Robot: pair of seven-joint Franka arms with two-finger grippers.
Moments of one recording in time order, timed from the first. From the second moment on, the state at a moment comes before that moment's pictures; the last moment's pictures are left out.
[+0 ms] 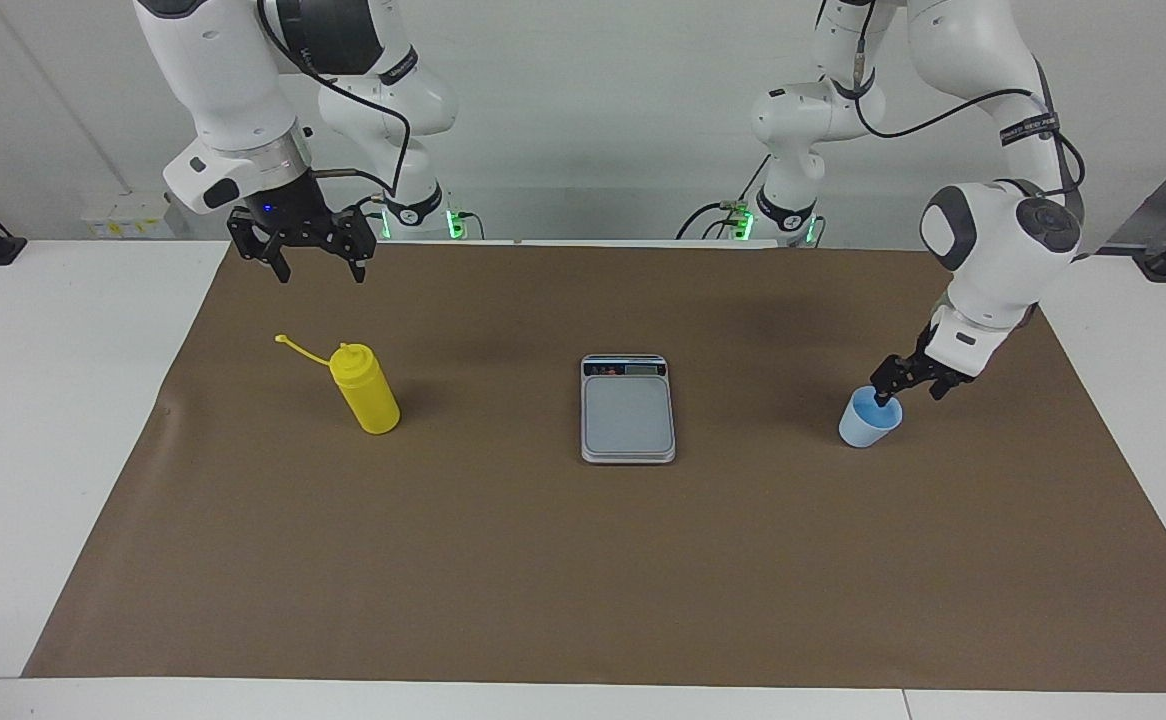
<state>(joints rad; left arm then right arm) 0.09 0.09 -0.08 -2.10 -0.04 2.24 -0.06 0.02 -0.06 0.05 -1.70 0.01 1.64 0.07</state>
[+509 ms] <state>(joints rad) 0.08 0.12 -0.09 -2.15 -0.04 2.31 -0.11 0.02 -0.06 0.05 -1.70 0.01 1.64 0.07</state>
